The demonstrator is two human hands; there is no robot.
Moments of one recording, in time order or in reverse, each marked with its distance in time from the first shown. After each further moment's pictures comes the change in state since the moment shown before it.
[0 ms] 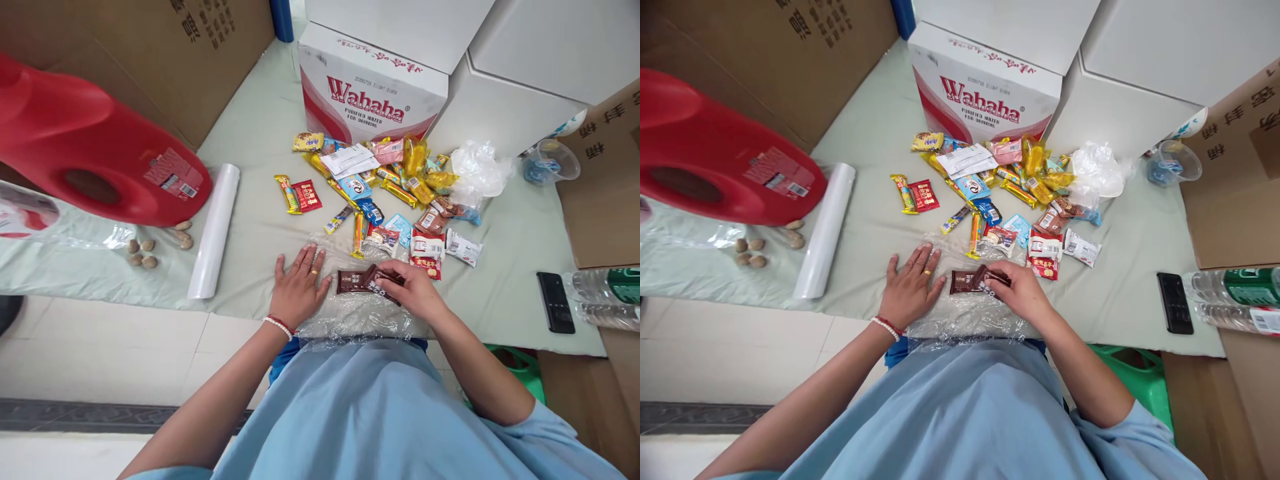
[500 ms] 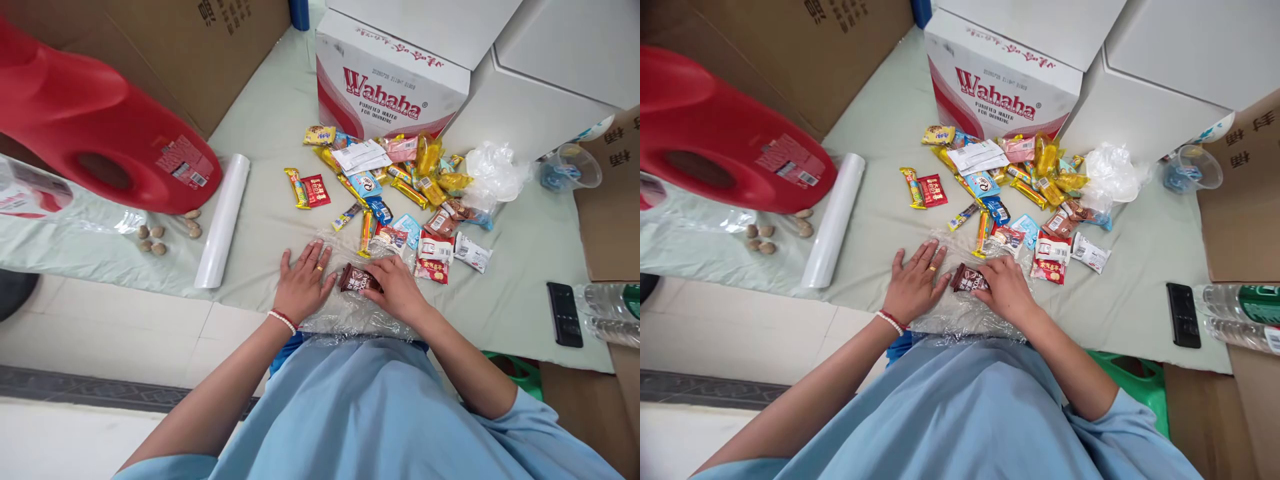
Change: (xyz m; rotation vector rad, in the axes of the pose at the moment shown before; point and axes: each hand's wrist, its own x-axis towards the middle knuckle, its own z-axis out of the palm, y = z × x) left_hand 0.000 0.002 -0.002 -0.006 0.006 -0.006; right_hand 0.021 0.009 0.031 -0.577 -0.082 -0.245
